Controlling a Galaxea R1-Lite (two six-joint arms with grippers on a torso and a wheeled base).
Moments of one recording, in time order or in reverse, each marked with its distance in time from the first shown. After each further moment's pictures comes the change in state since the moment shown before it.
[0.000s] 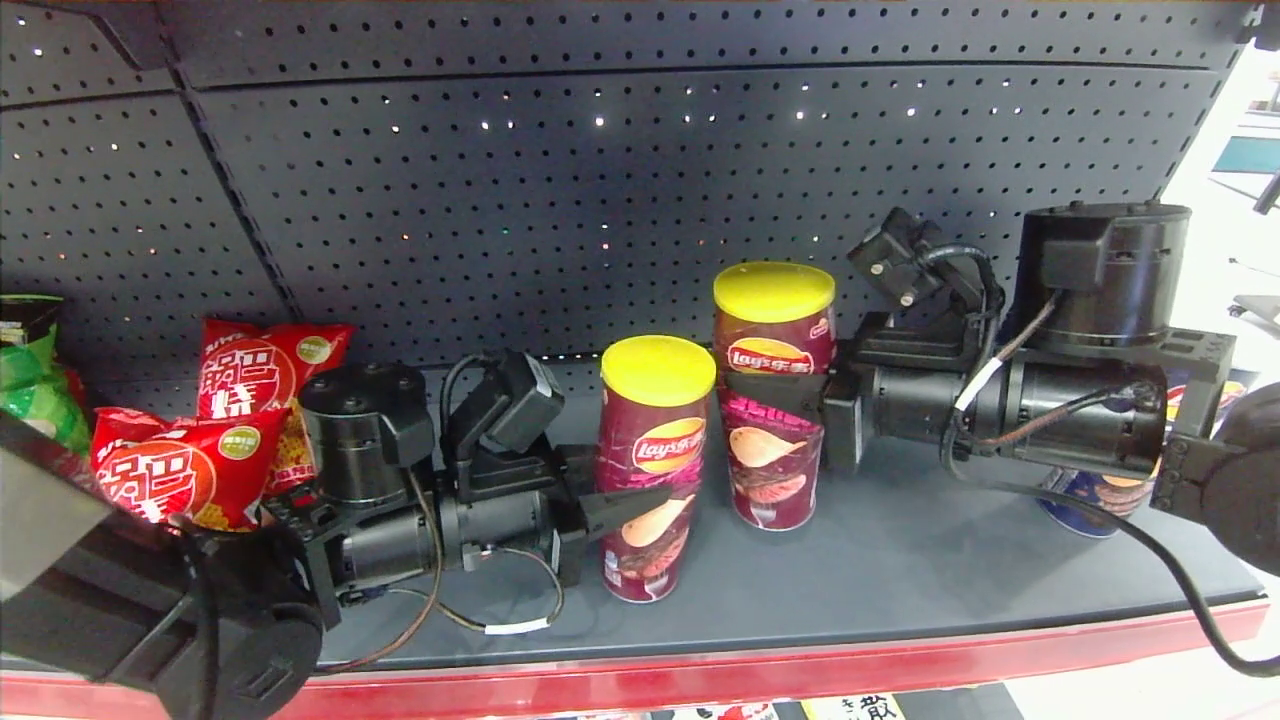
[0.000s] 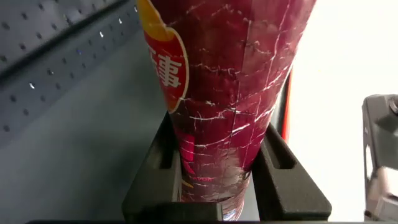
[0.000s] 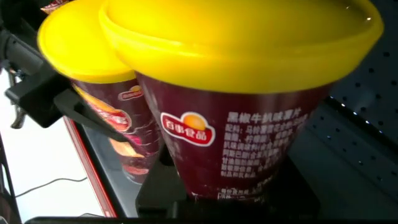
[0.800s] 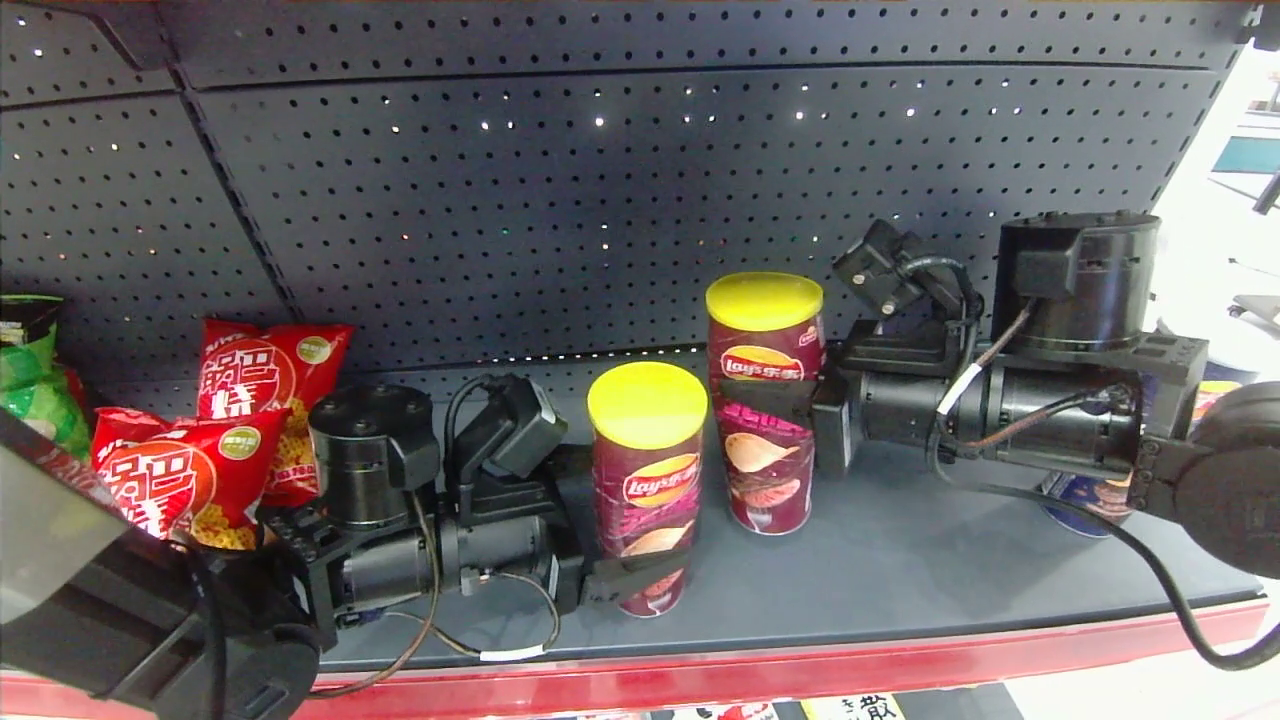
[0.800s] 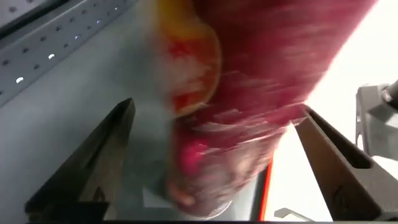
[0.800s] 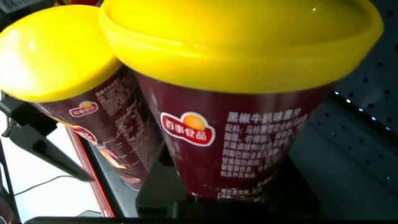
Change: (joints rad) left arm -0.005 0.010 0.047 -0.001 0.002 -0.002; right arm 0.000 0.027 -0.004 -0.001 0.001 0.001
